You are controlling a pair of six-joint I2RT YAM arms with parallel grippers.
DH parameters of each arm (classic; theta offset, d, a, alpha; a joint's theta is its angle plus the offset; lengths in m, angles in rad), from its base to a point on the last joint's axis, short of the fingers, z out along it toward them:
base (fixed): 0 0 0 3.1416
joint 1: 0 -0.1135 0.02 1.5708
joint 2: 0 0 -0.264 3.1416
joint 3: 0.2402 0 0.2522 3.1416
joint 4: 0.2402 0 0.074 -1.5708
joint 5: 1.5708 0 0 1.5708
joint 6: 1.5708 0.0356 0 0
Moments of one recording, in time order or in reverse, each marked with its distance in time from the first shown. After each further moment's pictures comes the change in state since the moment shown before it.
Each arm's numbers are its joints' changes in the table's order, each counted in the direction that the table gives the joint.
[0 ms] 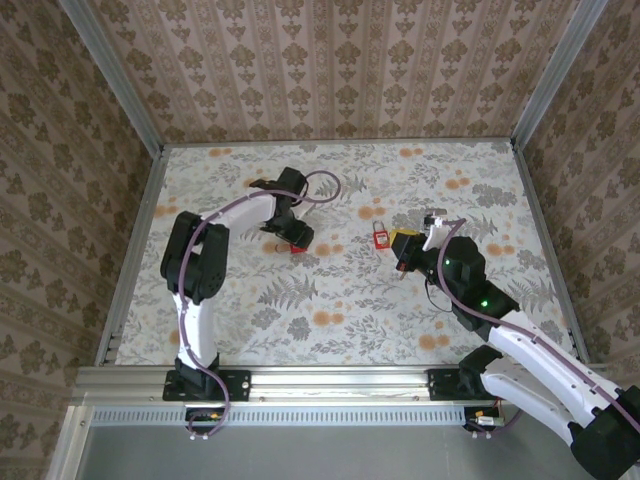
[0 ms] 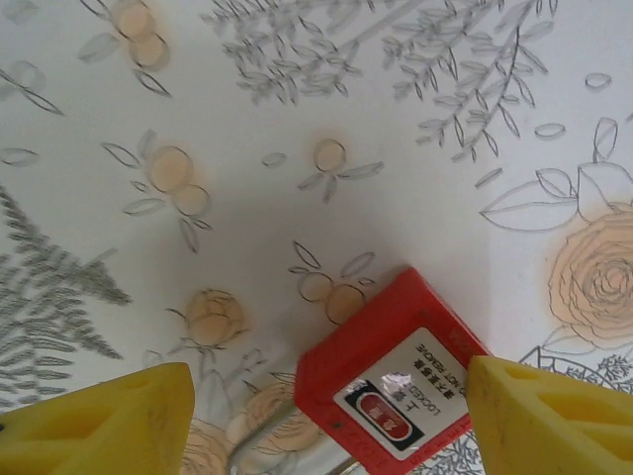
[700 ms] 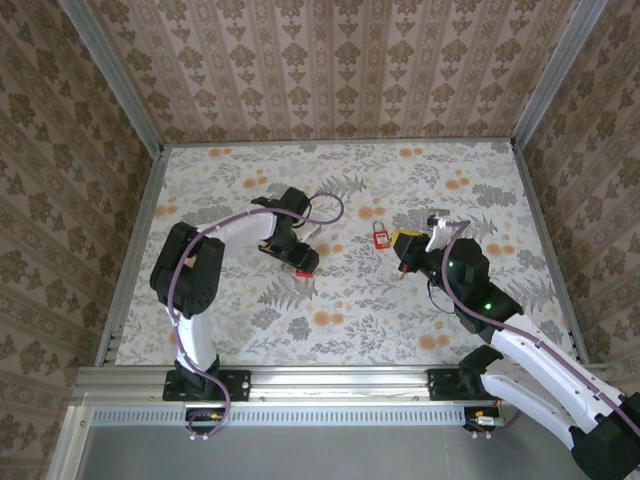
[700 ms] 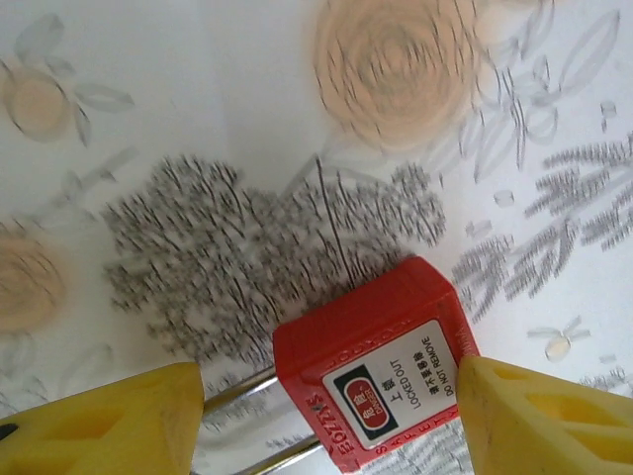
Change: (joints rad) left arm 0.067 -0.139 -0.216 0.016 0.164 -0.074; right arm 0.003 -0.033 0.000 0.021 0.000 0.000
